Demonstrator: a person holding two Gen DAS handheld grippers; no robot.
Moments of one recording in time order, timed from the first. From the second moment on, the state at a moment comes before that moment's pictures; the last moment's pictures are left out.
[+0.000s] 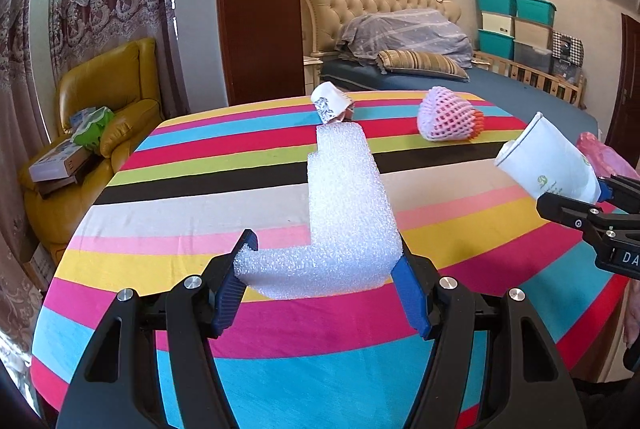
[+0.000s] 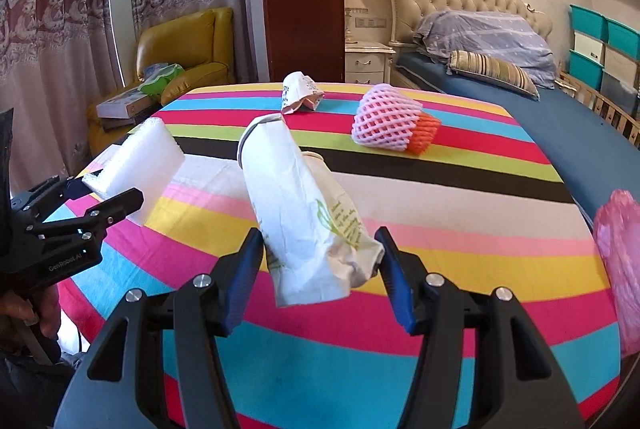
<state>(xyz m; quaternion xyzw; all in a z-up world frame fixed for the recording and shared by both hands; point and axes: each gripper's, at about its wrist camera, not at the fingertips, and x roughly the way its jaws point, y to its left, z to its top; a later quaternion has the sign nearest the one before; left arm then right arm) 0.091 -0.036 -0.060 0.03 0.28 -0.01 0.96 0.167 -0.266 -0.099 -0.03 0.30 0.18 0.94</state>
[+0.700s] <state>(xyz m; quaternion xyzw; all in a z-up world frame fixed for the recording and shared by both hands) 0.104 -0.079 -0.039 0.04 0.28 -0.08 0.96 0.143 -0.326 -0.083 0.01 0.26 0.13 0.96</state>
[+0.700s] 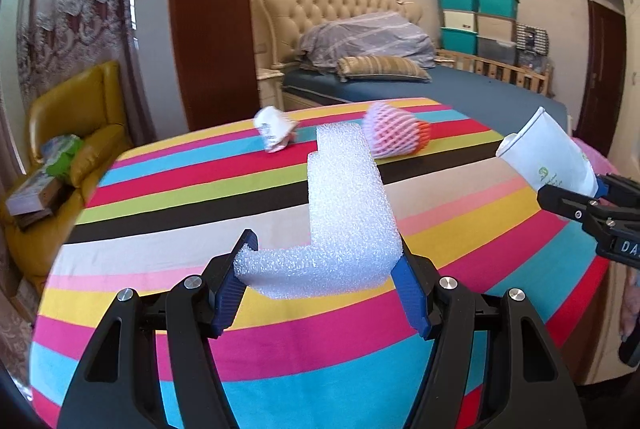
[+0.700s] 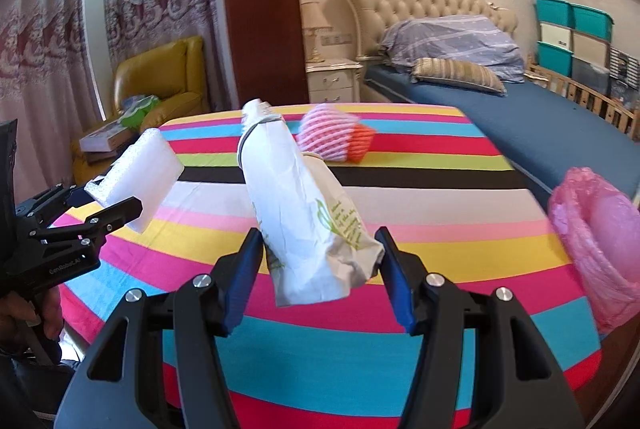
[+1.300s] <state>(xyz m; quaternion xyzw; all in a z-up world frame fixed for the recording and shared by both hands) 0.146 -0.222 -0.034 0.07 0.29 -0.24 0.92 0.143 -0.474 -0.089 0.06 0.26 -0.04 0.96</state>
